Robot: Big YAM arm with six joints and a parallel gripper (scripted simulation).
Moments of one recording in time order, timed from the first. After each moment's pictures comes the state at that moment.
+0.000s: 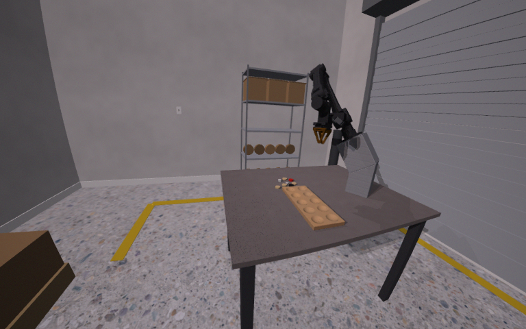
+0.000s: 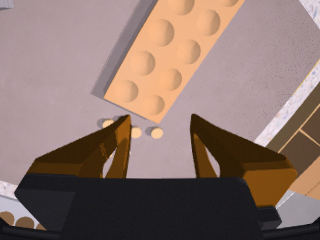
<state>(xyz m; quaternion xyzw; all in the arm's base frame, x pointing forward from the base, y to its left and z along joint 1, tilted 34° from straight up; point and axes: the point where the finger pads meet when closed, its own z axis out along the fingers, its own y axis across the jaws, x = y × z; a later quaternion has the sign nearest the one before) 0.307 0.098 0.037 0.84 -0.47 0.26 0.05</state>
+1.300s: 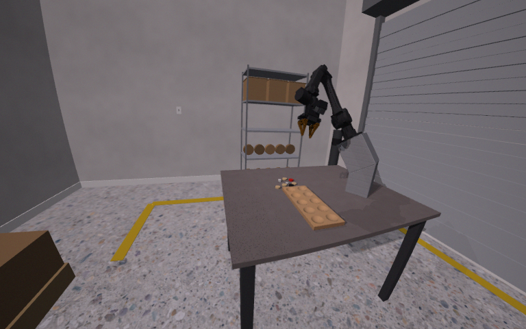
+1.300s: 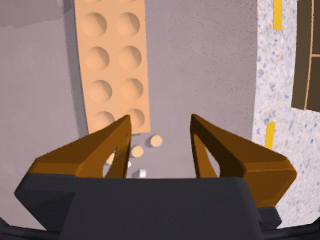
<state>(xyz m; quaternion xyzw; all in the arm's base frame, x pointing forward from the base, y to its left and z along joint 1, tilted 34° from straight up) 0.379 0.111 0.092 0.69 -0.66 0.26 -0.13</state>
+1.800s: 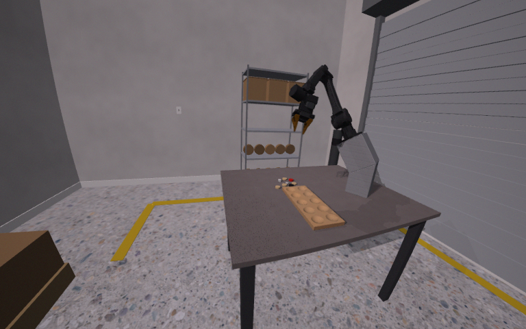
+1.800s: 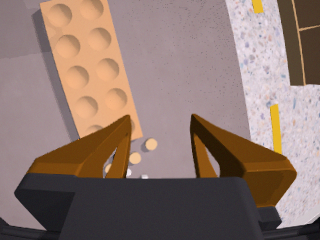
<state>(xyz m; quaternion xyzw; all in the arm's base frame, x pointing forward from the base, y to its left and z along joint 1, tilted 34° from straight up) 0.407 0.110 0.123 0.63 -0.71 0.26 -0.19</state>
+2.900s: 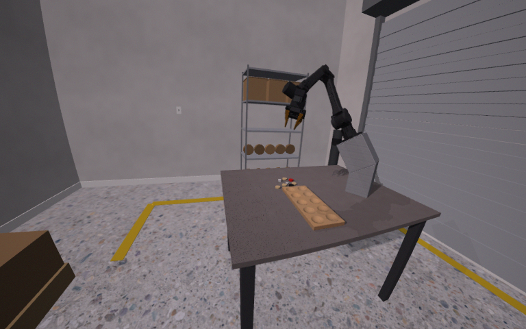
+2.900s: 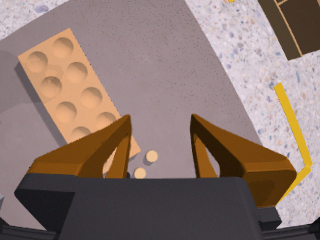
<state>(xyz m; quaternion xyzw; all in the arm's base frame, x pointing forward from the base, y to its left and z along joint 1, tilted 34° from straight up) 0.441 0.105 0.161 0.53 -0.76 0.24 -0.28</state>
